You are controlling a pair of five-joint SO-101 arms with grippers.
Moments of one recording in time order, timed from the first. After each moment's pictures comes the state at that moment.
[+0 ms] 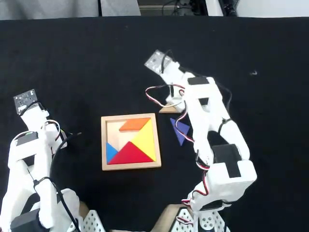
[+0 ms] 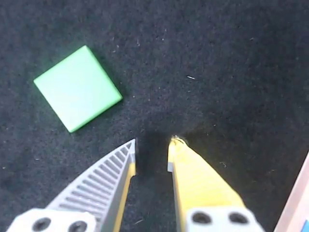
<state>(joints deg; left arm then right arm) -26.8 -28.2 64.4 39.7 2.1 -6.3 10.2 19.1 48.3 44.5</state>
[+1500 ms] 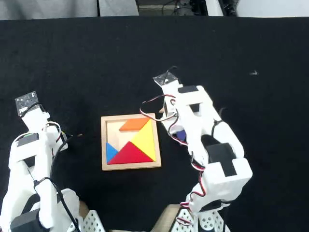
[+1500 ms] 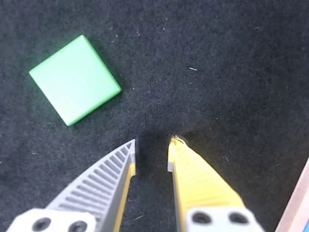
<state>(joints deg) -26.8 -28.2 65.5 39.7 2.1 -10.5 13.0 25.4 62.8 15.1</state>
